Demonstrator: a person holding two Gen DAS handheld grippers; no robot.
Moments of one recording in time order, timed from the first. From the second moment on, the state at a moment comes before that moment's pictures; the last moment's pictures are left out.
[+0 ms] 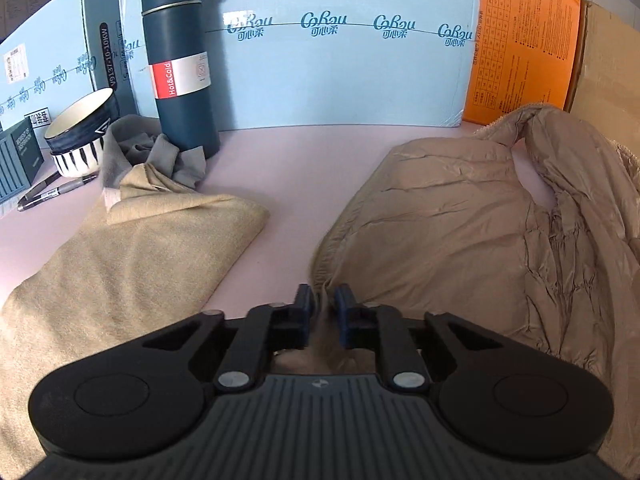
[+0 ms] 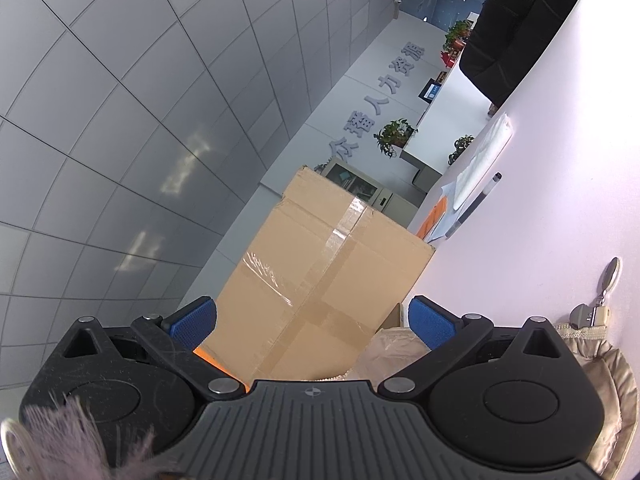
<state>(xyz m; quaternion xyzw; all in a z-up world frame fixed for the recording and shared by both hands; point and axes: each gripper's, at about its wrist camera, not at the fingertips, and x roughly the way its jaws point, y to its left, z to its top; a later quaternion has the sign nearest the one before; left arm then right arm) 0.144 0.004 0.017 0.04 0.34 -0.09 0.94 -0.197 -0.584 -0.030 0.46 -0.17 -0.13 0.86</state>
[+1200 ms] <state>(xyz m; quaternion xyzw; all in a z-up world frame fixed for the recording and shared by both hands) 0.032 0.071 0.020 0.02 0.33 -0.06 0.94 -0.198 -0.595 -0.059 0.45 -0.19 -0.14 0.86</state>
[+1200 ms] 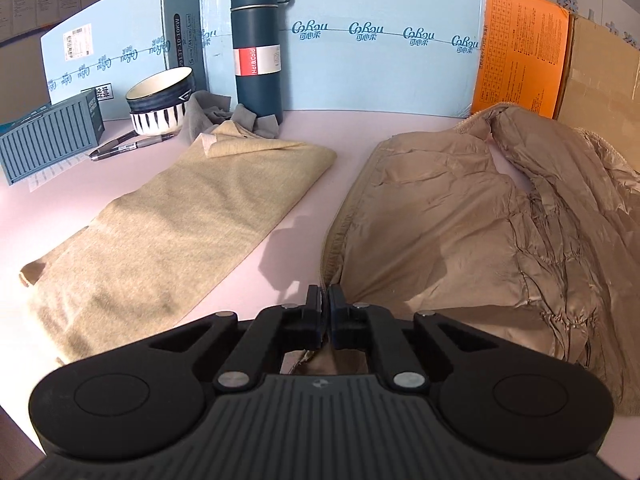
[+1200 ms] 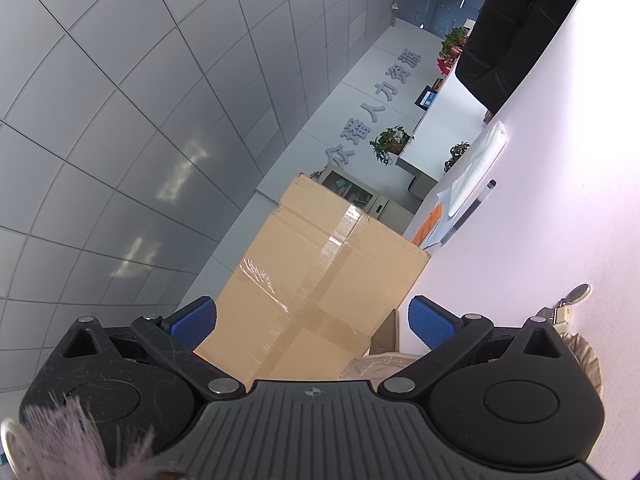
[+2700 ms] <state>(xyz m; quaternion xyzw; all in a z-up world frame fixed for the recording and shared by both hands) 0.259 -0.138 0.011 0.22 0.25 -0.08 0.94 0.163 -0.451 0.068 0.24 0.29 0.03 0.92</state>
